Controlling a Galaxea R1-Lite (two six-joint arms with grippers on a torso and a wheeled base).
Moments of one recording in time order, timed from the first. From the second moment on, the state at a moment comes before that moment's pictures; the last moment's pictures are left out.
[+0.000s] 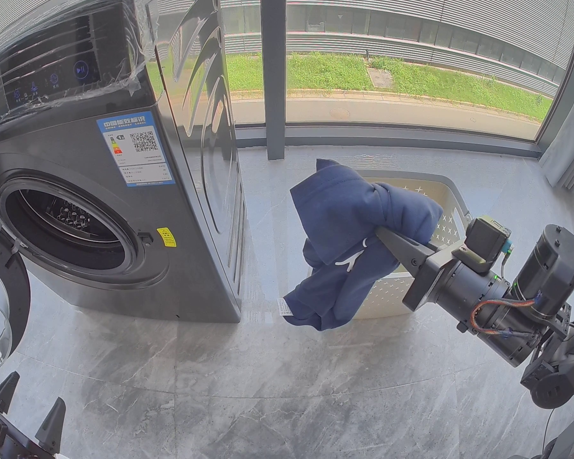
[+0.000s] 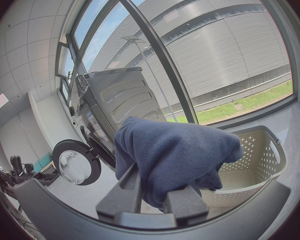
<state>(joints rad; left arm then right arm) -0.14 0.15 -0.02 -0.11 0.05 -0.06 0.73 1.68 -0.46 -1.38 -0.08 0.22</state>
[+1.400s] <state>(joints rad) 0.00 0.01 -0.02 0.00 0.00 -0.02 0.80 1.70 -0.41 -1.46 -0.08 0.23</state>
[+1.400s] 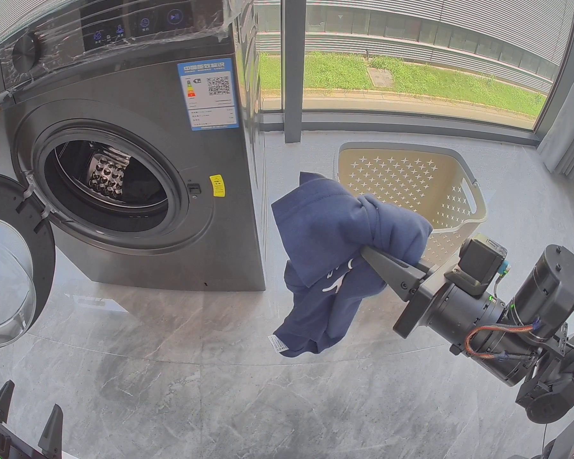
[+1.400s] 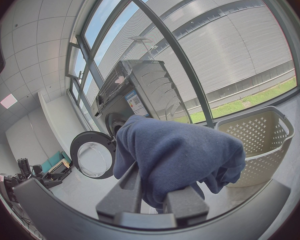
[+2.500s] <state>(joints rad) 0.00 0.02 -0.02 0.00 0.01 -0.03 0.80 1.70 -0.41 -1.47 -0.08 0.23</state>
